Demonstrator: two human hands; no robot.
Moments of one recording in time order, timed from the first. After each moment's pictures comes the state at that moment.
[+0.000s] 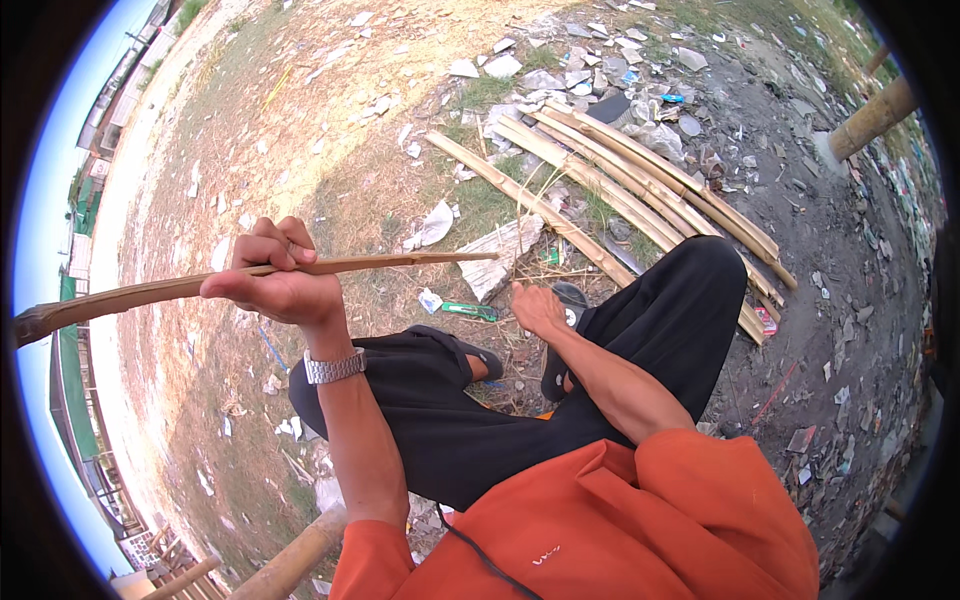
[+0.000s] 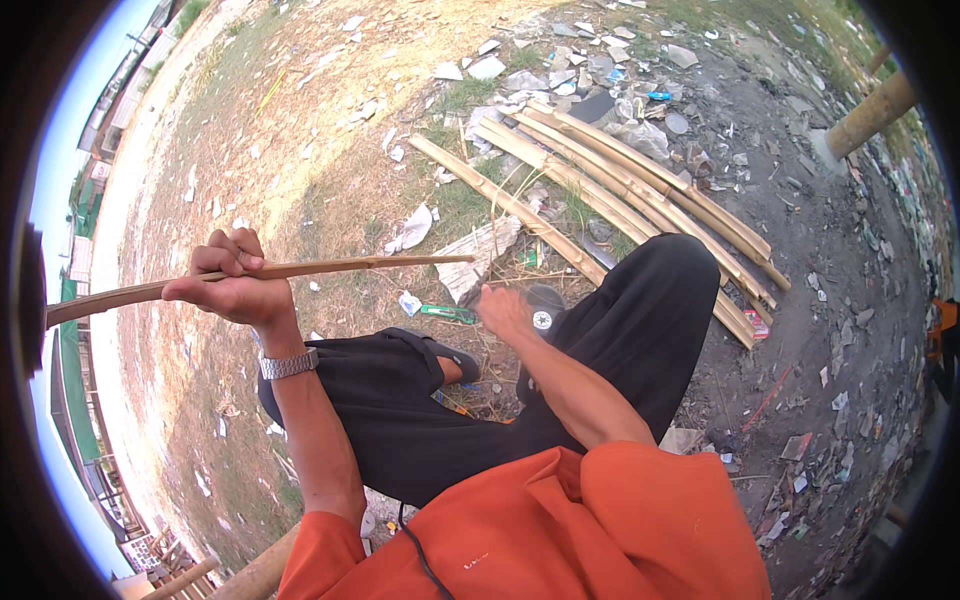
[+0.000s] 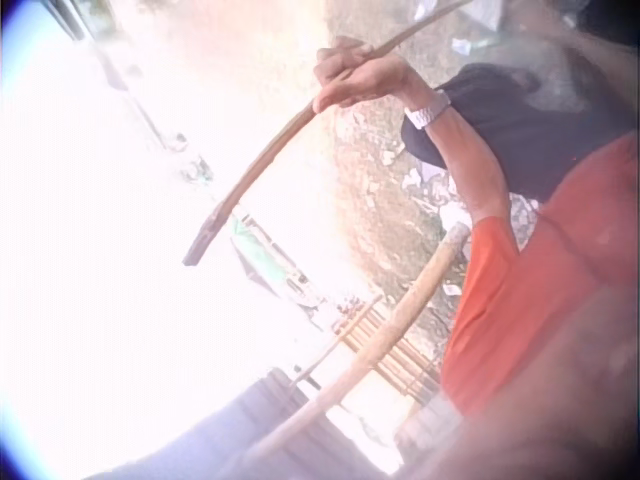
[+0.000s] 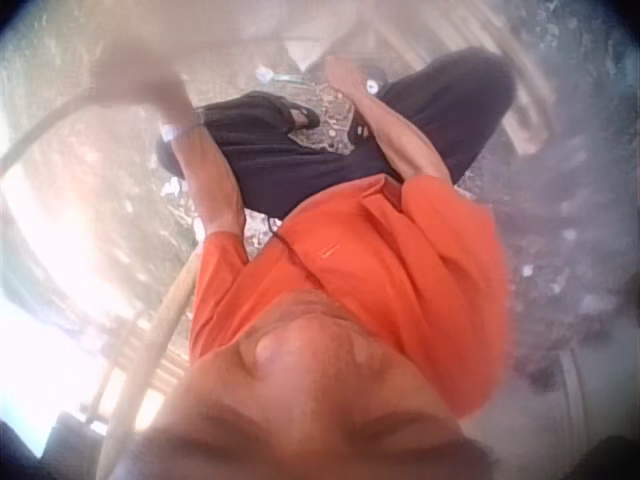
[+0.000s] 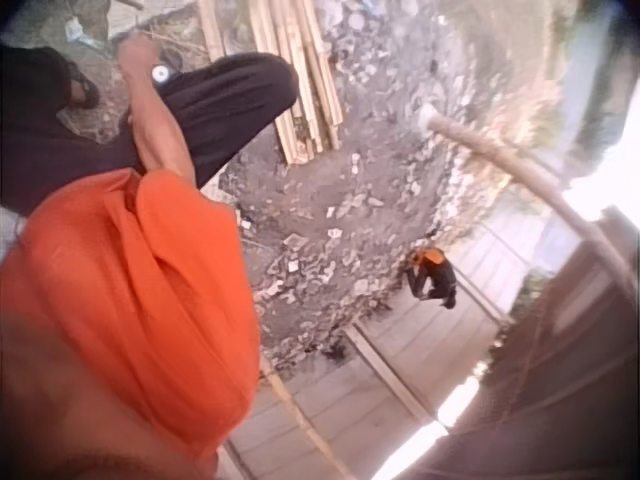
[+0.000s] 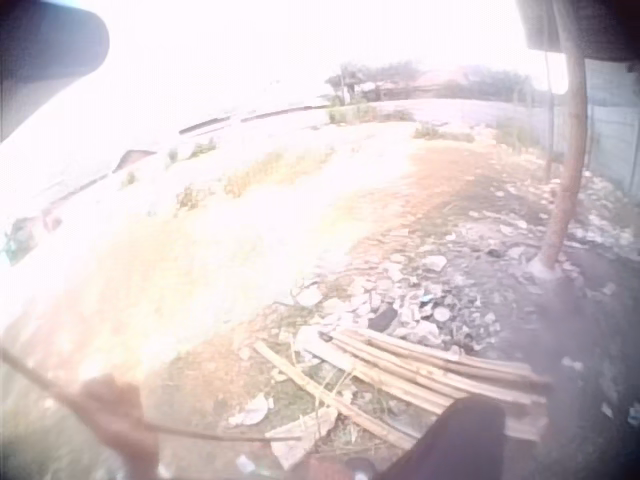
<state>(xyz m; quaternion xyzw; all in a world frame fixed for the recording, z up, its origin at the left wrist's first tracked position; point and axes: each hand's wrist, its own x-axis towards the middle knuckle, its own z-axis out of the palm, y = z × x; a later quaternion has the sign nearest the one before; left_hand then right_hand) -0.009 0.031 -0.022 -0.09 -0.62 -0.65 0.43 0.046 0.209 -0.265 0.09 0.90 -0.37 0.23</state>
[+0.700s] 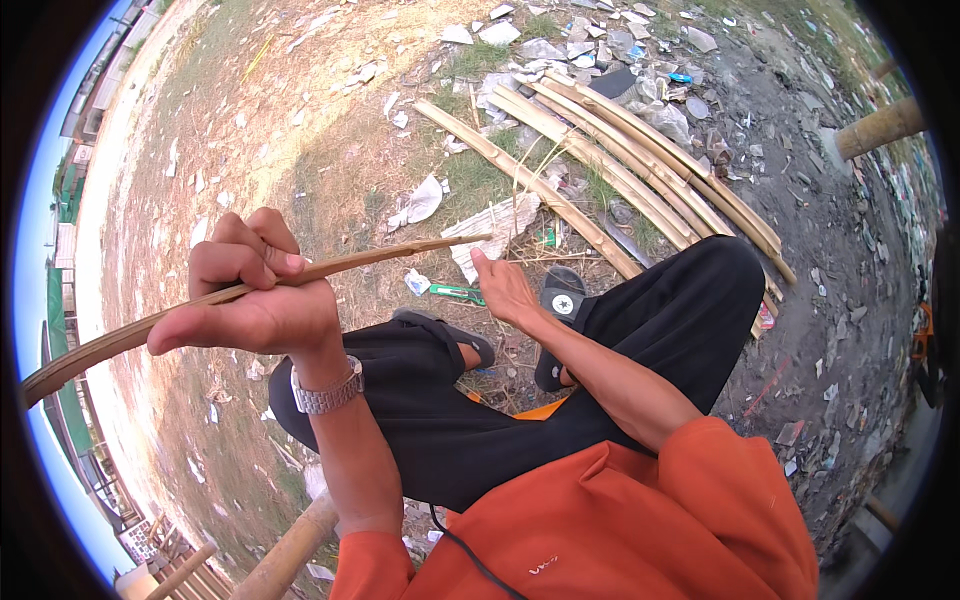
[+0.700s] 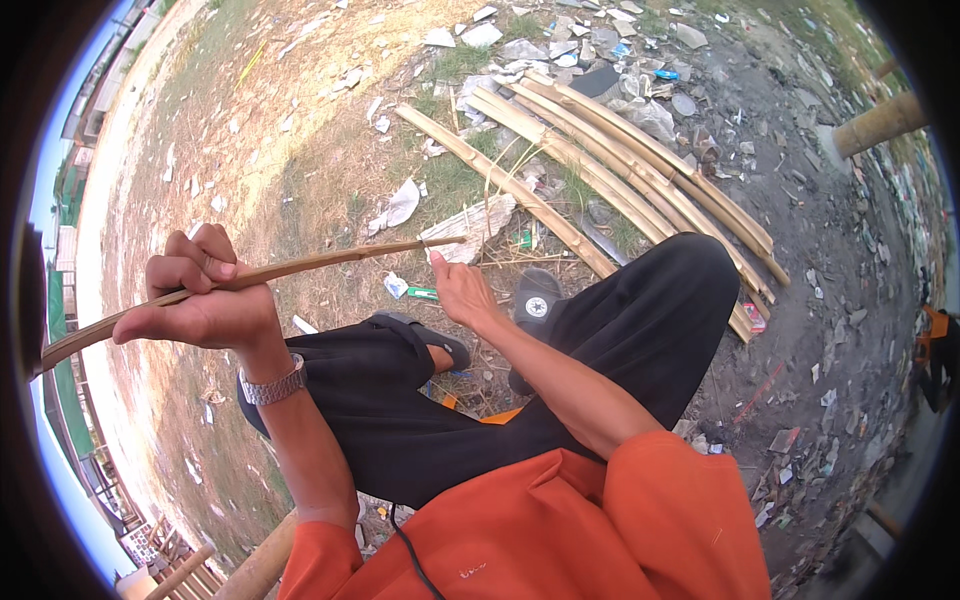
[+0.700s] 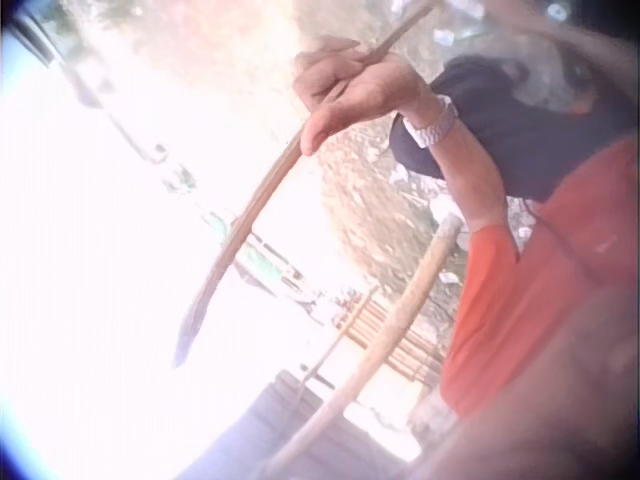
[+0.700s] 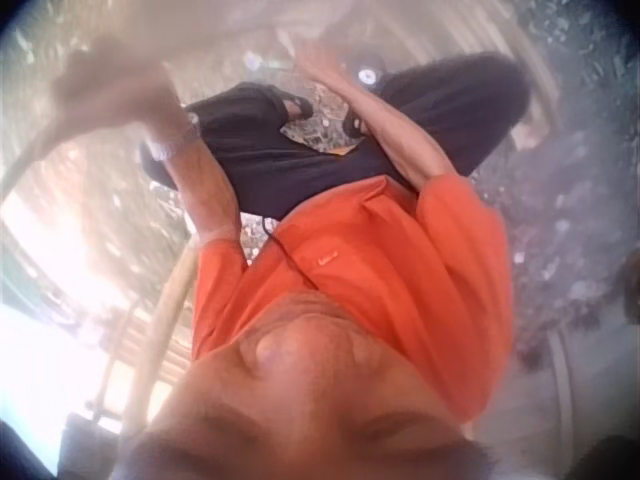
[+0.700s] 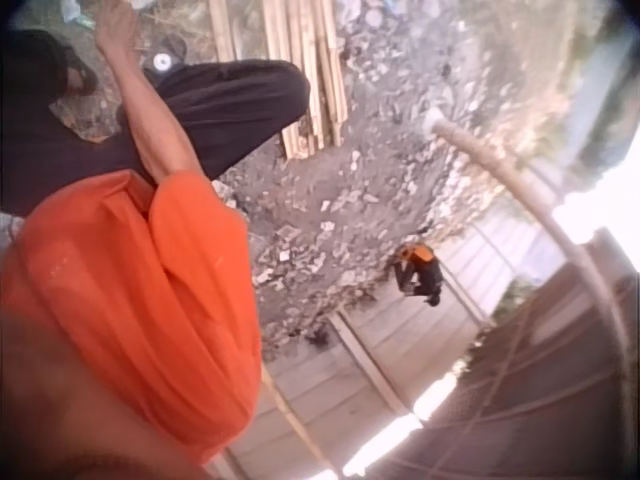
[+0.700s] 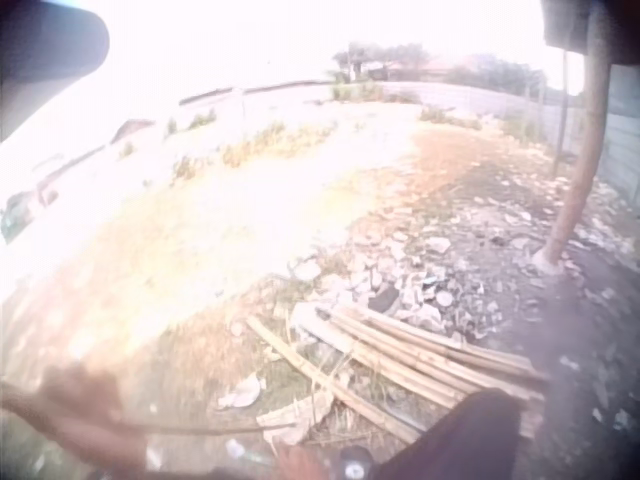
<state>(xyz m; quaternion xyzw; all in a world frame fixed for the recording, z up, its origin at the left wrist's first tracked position) -0.013 0.049 -0.016 -0.07 -0.62 -0.66 0.42 0.016 0.170 -0.252 0.07 0.83 -0.51 0.23</state>
